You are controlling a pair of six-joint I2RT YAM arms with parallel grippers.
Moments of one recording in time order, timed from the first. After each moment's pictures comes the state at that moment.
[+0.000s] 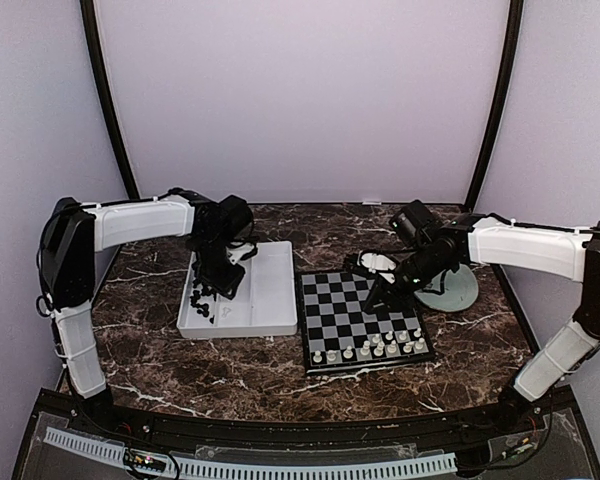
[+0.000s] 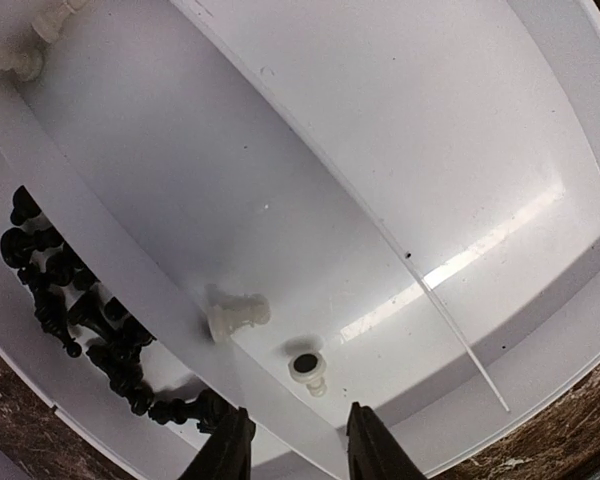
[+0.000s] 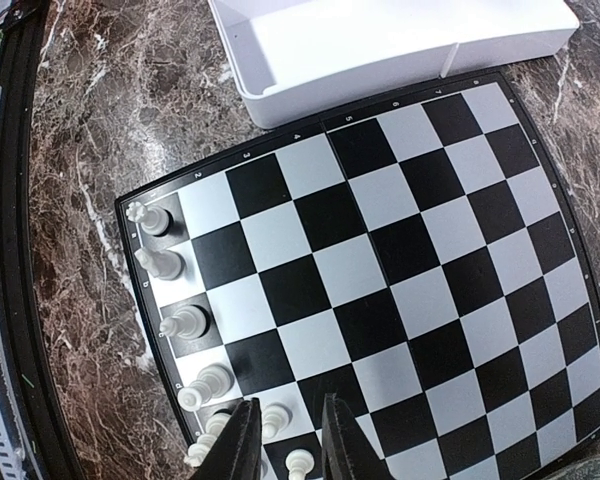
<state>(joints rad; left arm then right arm) -0.62 1.92 1.52 -1.04 -0.07 -0.01 0.66 1.53 1.09 -0.69 -0.42 -0.56</state>
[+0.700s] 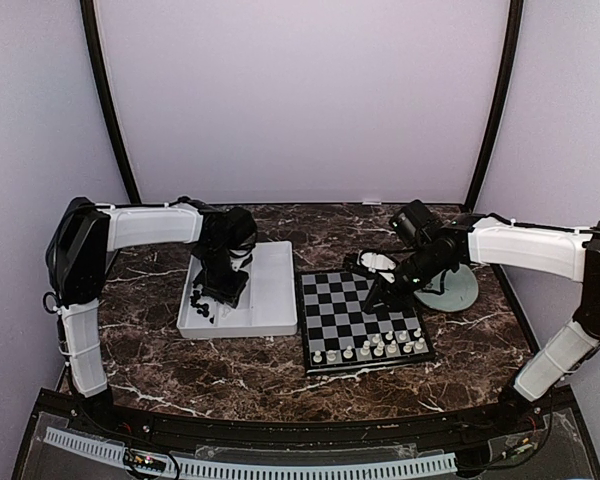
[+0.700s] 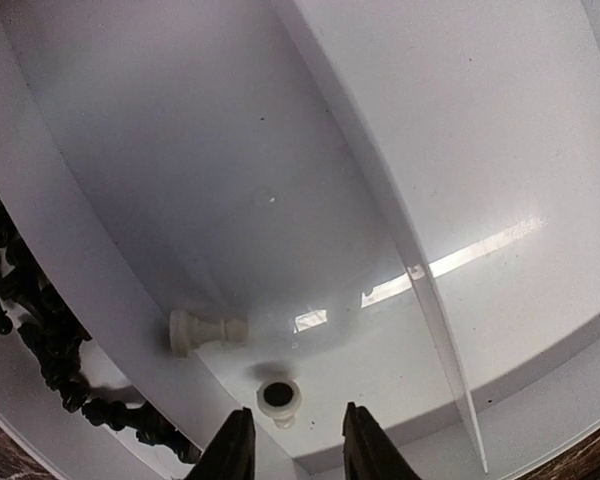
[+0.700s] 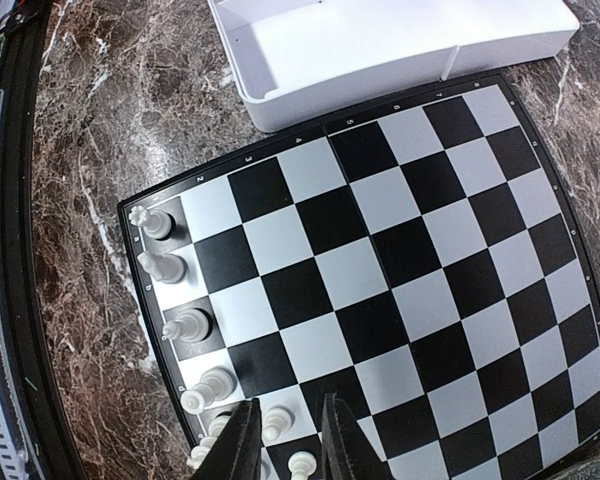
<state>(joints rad) -0.62 1.98 1.50 -1.01 -0.03 -0.25 0.66 1.53 1.09 -0.68 -0.43 -0.55</state>
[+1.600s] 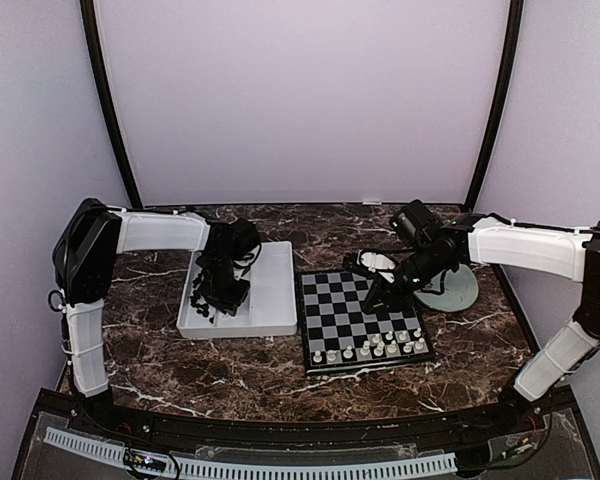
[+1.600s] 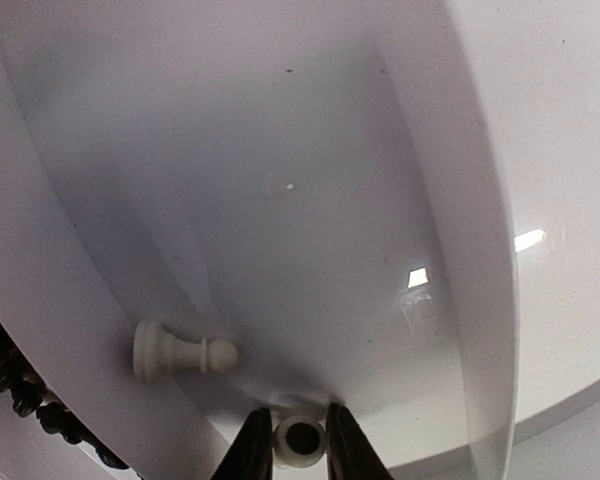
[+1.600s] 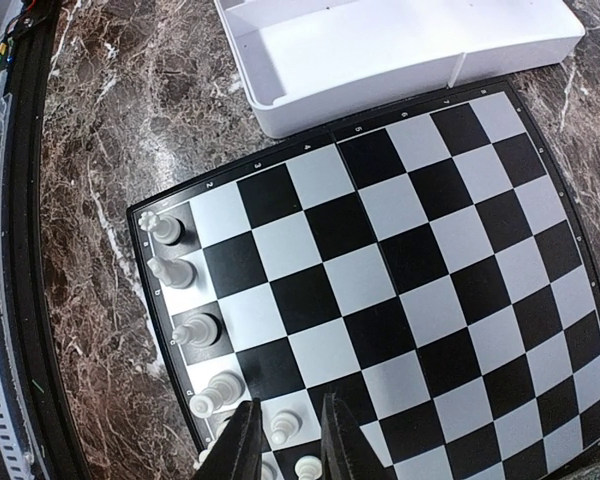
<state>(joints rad) -0.63 2.02 1.45 -0.98 -0.05 -0.37 0.66 1.53 1.09 -0.68 -0.45 -0.54</state>
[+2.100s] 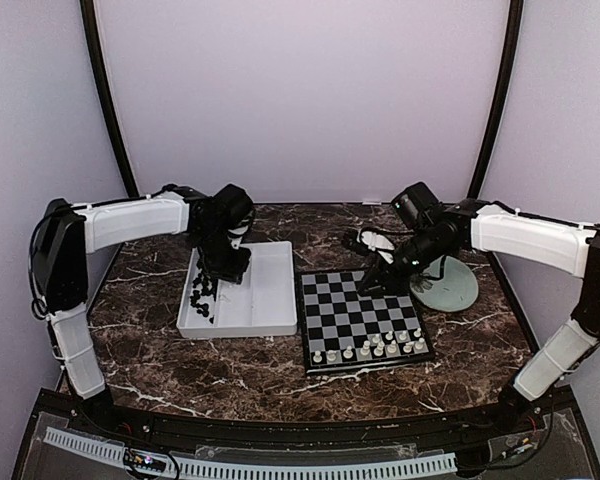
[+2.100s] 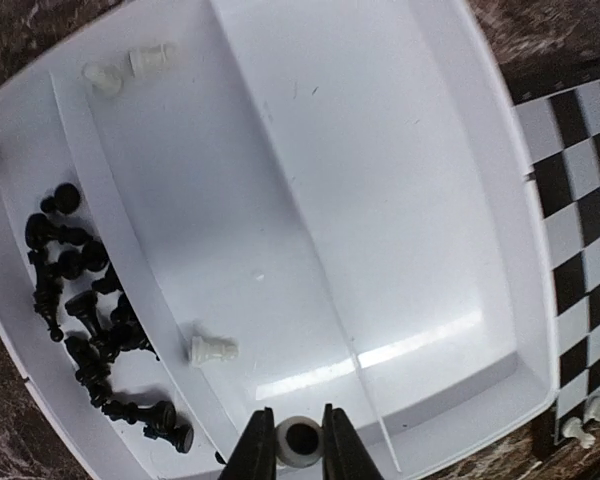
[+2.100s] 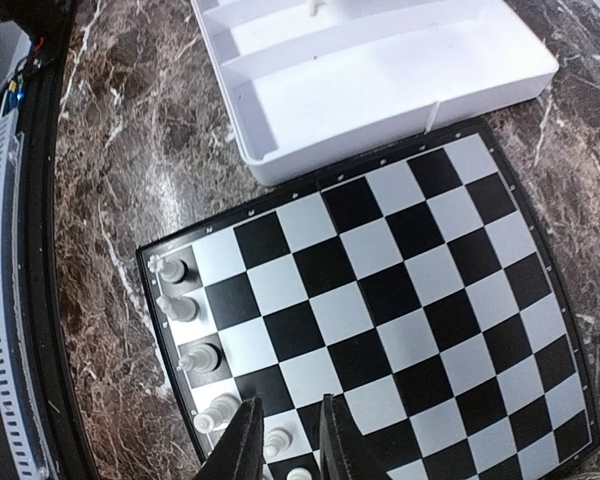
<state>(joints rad) -0.63 1.91 1.52 -0.95 -0.06 -0.36 0.64 1.54 1.17 -0.70 -0.50 -0.52</state>
